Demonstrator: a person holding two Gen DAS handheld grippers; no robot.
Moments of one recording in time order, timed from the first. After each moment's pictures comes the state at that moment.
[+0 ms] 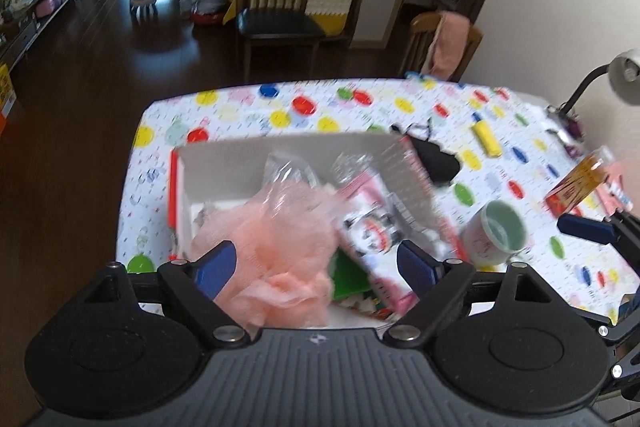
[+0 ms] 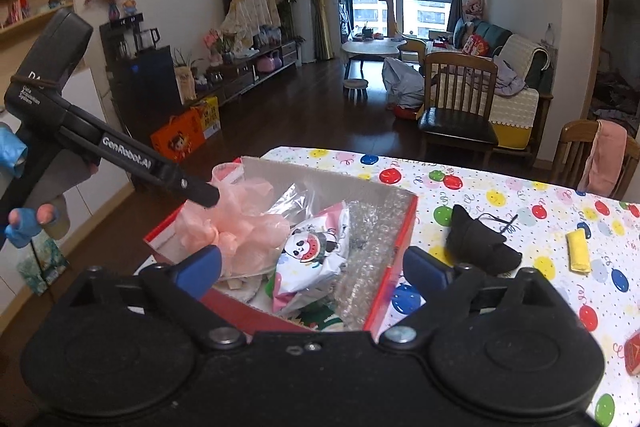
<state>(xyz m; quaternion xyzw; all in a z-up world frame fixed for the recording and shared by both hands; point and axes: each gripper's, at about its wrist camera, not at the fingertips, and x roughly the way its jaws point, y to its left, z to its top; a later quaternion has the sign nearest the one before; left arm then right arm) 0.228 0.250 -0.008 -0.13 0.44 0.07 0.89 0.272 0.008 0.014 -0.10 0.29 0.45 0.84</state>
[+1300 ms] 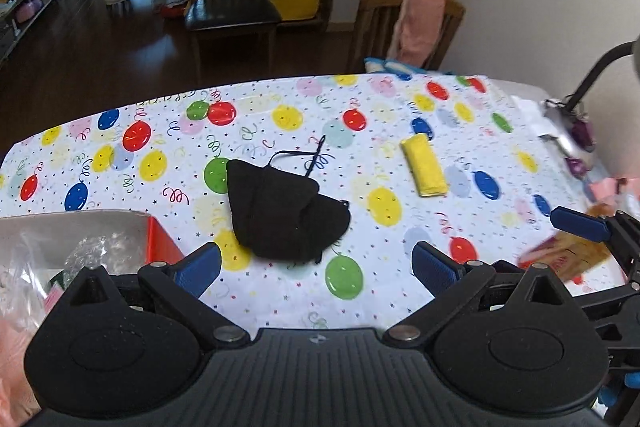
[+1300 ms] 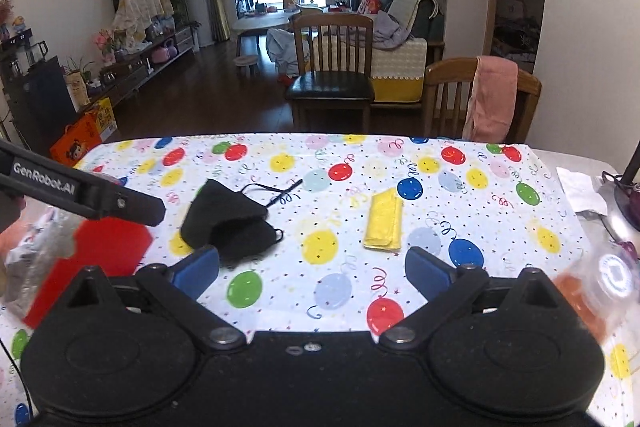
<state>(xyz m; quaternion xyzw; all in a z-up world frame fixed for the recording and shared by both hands) 0.453 0.050 -0.053 -0.12 0.46 0.07 0.88 0.488 -0.145 -0.051 -0.09 0.35 0.32 0.88</state>
